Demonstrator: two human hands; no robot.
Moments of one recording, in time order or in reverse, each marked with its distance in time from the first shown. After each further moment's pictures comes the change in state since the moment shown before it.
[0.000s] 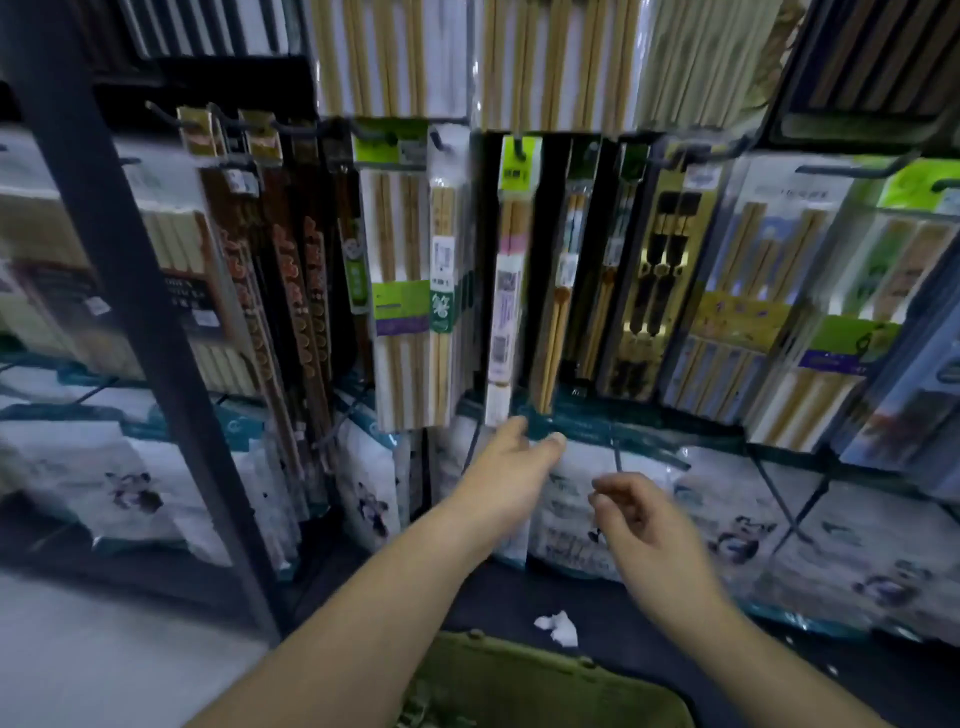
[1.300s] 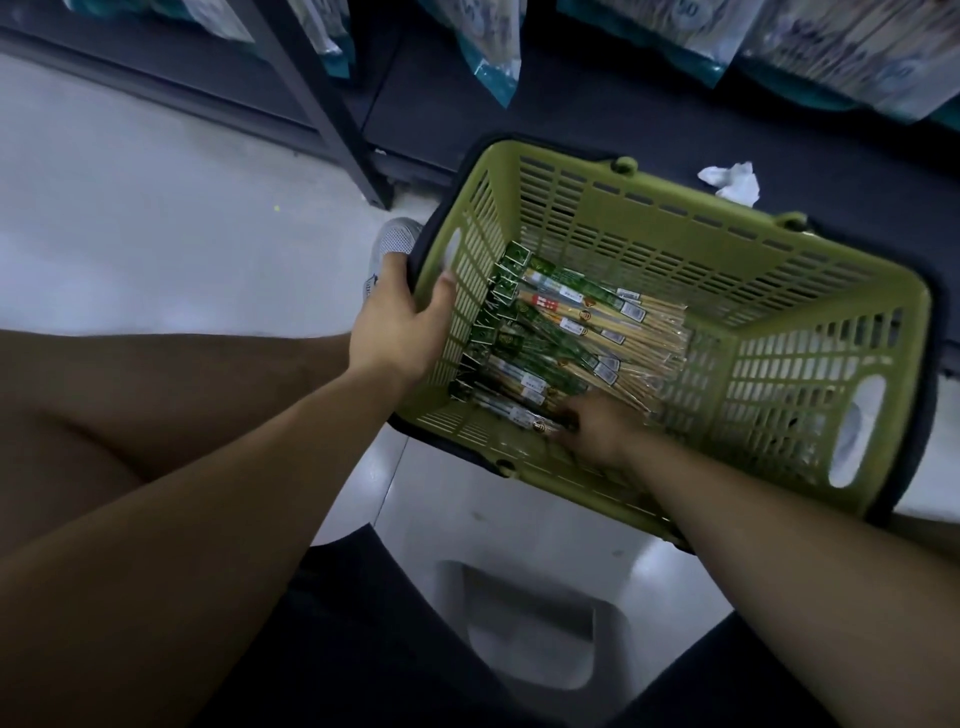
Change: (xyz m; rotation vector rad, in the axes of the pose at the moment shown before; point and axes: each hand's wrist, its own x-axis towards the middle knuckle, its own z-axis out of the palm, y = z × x) left_hand -0.122 -0.366 -0.069 0.524 0.444 -0.422; right_hand -0.212 0.266 0.244 -0.536 -1.210 0.372
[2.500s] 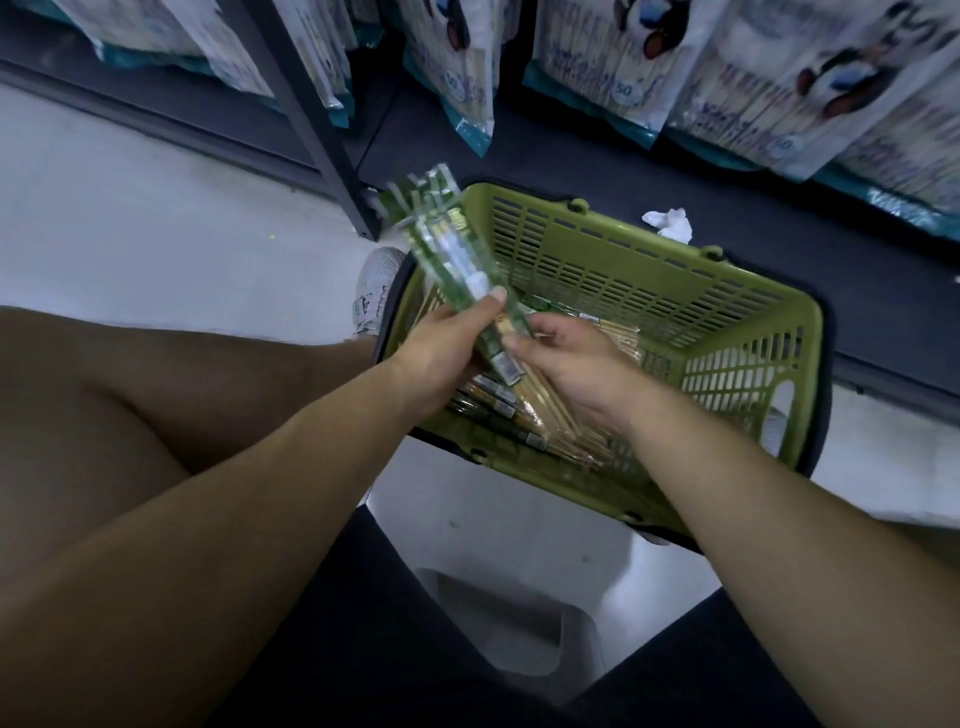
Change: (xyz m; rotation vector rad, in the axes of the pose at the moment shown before) left_hand -0.052 0.072 -0.002 -0.842 -0.477 -0.355; right_hand -0.078 -0.077 -0.091 0.958 0.198 -0.194
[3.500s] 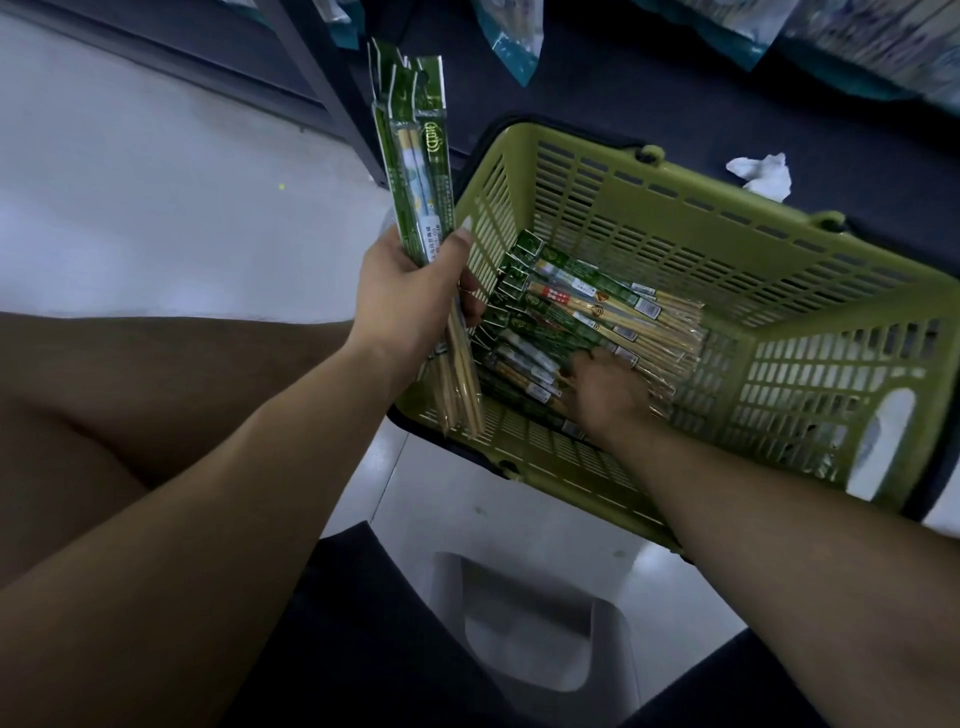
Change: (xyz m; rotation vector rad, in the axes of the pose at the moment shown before) left_hand 0.032 0.013 -0.043 0.151 0.310 0.351; right_hand 0.073 0.125 0.001 -1.256 0.064 0.103
